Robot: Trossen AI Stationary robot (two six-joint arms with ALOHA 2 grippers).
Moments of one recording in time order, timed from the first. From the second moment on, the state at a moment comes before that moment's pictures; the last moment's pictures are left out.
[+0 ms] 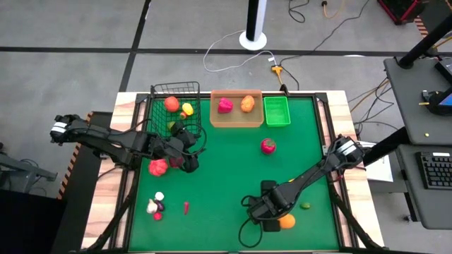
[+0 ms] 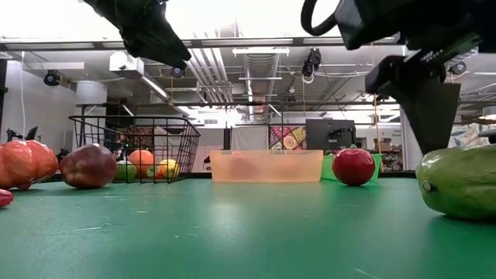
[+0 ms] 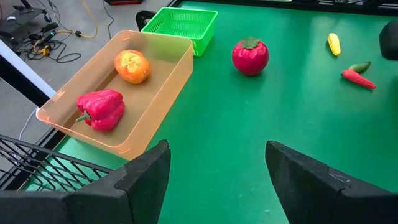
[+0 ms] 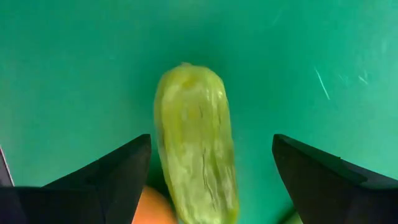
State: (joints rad) left arm -0.18 1.14 0.85 -0.38 -0.54 -0.27; right arm 0.54 1.96 1.43 -0.93 -0.03 0.55
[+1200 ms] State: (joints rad) left arm -0.18 1.14 0.85 -0.38 -0.54 -0.27; right arm 0.40 1.94 1.33 -0.75 -0.01 0.27
